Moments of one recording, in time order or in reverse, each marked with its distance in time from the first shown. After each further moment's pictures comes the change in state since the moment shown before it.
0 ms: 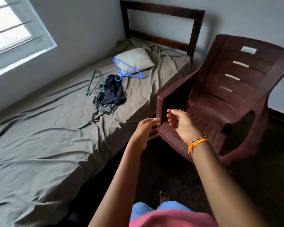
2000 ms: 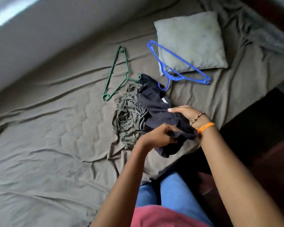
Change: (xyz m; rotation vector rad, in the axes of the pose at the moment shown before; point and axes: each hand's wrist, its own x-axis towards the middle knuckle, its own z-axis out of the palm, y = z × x) left_hand 0.460 0.190 -0.259 0.298 -0.413 -0.094; right_hand 0.529 -0.049 0.338 -0.481 -0.345 0.567
